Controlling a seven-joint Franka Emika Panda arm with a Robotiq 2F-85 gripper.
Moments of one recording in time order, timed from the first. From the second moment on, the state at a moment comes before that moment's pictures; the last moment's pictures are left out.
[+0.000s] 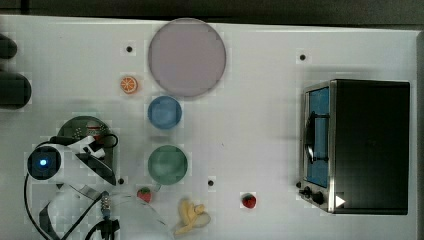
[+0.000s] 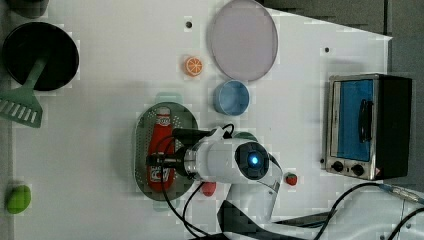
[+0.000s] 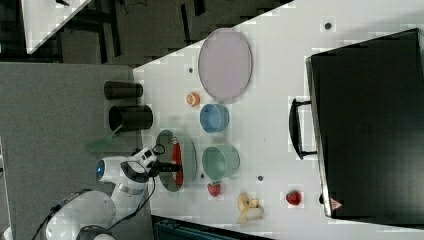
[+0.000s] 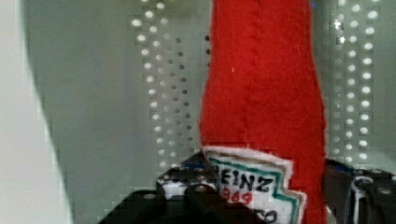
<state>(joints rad) -0.02 0.66 0.72 -2.17 -0.48 1.04 0.34</state>
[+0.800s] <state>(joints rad) -0.08 0.44 0.87 -2.14 -0.28 0.81 0.35</state>
